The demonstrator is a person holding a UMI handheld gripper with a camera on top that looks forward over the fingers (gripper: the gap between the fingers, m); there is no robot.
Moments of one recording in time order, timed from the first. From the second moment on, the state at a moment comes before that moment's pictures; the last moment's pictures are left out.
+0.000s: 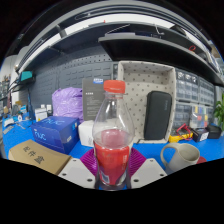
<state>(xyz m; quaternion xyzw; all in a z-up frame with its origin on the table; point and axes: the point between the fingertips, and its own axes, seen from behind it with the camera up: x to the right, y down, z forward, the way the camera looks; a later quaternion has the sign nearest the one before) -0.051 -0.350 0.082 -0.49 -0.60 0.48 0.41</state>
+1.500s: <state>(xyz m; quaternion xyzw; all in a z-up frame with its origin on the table) -0.028 -0.291 0.163 -0.78 -0.12 0.60 -0.13</state>
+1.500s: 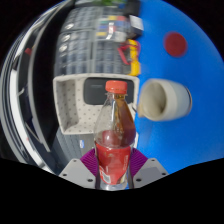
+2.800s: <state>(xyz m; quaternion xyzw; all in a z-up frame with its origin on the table) -0.068 0.010 0.089 -0.58 -0.52 0.41 0.48</state>
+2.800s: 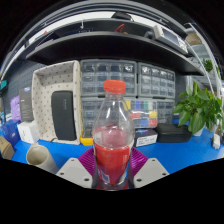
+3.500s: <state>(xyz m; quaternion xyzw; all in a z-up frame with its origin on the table) 0.055 -0.014 0.040 -0.63 -0.58 0.31 0.41</state>
